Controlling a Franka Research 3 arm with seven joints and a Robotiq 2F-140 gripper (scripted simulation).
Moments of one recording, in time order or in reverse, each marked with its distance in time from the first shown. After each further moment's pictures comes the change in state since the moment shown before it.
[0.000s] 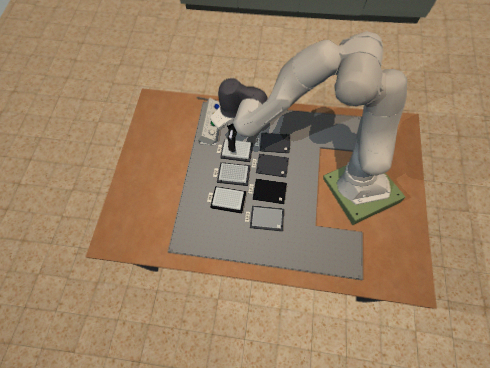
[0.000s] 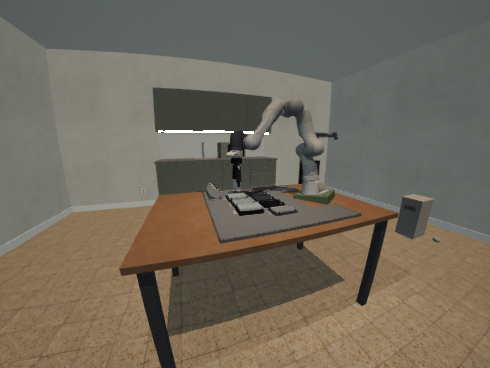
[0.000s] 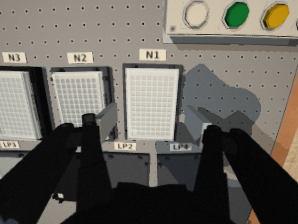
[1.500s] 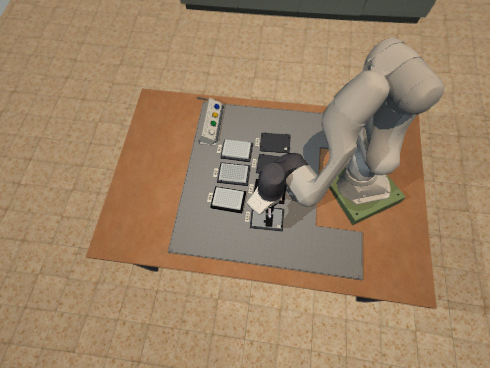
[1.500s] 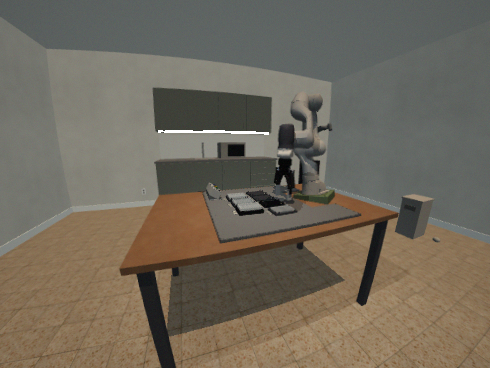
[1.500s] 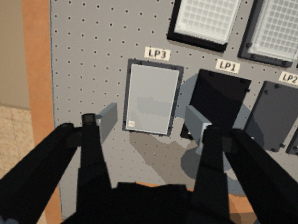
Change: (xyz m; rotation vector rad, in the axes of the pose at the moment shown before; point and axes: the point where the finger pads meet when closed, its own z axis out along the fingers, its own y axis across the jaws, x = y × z) arm -0.198 -0.316 -0.016 -0.006 -0.010 -0.165
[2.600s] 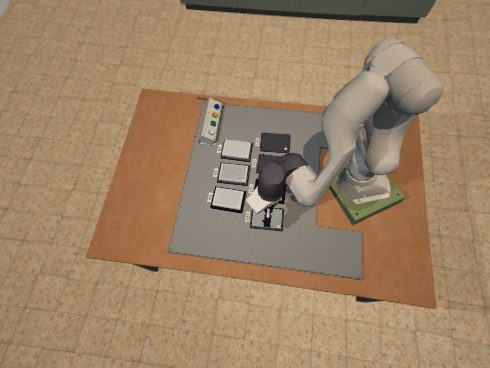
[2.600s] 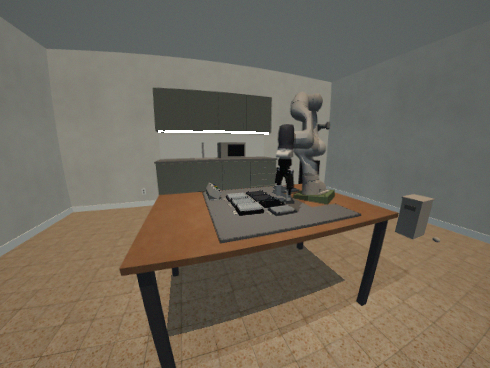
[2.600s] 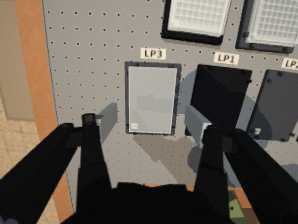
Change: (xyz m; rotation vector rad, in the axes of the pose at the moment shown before) arm 0.001 -0.001 0.002 0.004 0.001 0.100
